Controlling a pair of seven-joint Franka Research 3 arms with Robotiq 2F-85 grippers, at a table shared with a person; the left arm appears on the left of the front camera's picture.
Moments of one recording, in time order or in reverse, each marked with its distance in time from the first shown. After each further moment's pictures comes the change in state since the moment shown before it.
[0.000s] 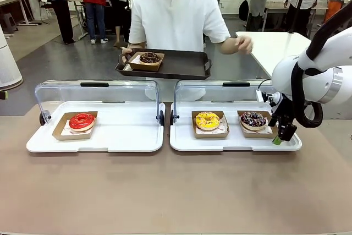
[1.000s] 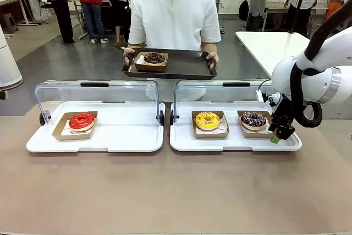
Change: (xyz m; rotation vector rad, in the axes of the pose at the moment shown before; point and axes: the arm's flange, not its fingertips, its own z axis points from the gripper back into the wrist) left arm 0.000 0.000 0.000 0.000 0.000 0.000; right arm -0.003 -0.007 -0.005 0.005 0.003 -0.014
